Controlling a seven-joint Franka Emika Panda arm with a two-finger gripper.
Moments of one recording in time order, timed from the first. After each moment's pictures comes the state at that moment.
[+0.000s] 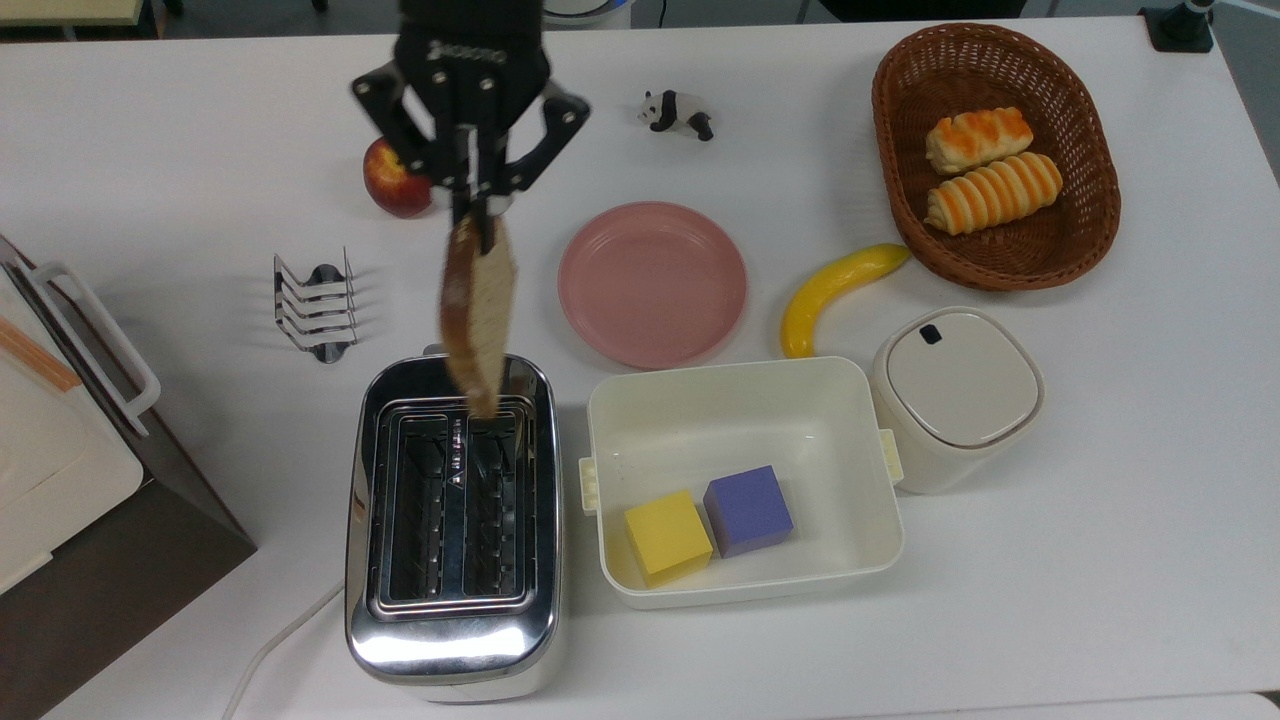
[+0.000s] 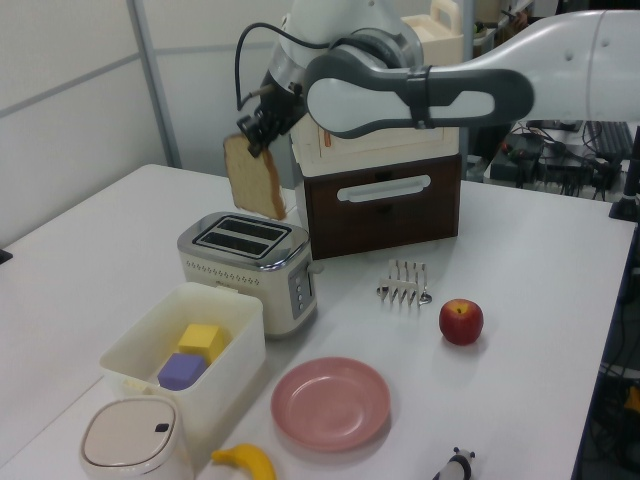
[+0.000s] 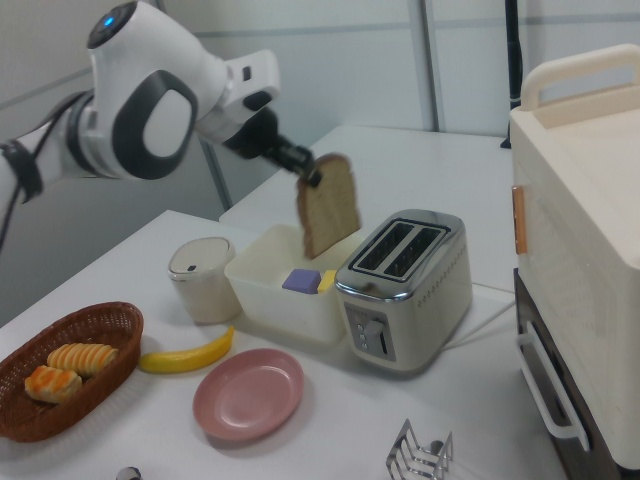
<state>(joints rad) 0.06 0.21 -0.04 -1.43 -0.13 2.26 0.23</state>
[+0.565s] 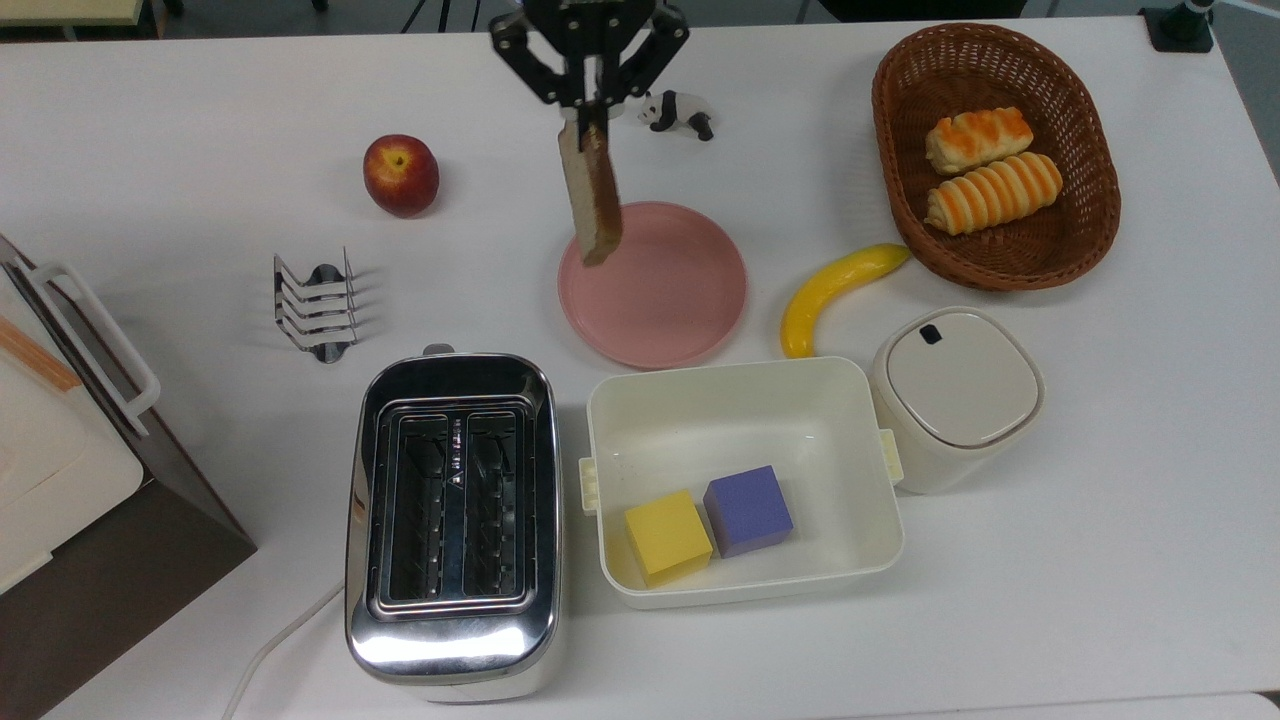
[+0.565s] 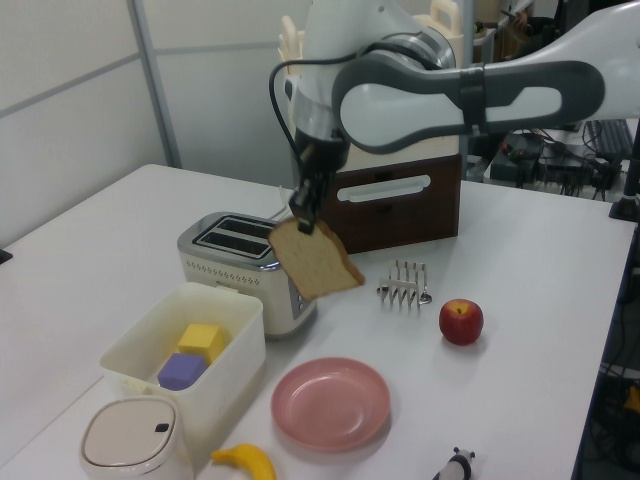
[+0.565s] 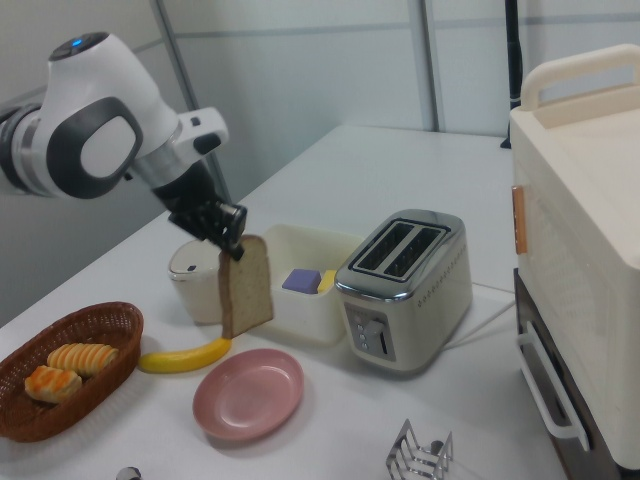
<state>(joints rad) 0.15 0.01 -0.02 -1.68 -0.06 1.97 -0.07</state>
